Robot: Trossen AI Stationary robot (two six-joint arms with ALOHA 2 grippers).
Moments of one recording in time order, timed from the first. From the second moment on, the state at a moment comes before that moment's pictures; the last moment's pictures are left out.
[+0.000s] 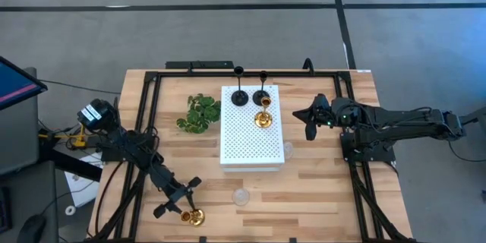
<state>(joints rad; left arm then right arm) -0.76 1.38 0.25 1.00 0.13 -0.04 -0.09 0.70 0.48 -0.16 0.21 0.38</state>
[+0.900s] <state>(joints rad) -0.78 1.51 0.33 1.01 0.10 -0.04 -0.09 0.70 0.48 -0.16 0.21 0.39</state>
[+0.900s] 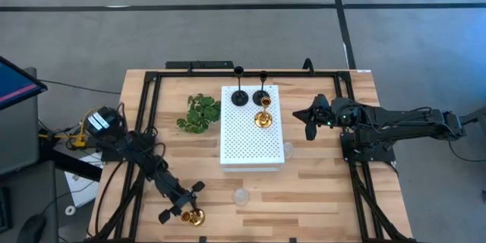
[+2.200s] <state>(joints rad) -0.77 1.30 0.35 0.72 -0.18 -0.24 -0.09 0.70 0.48 -0.22 0.21 0.39</state>
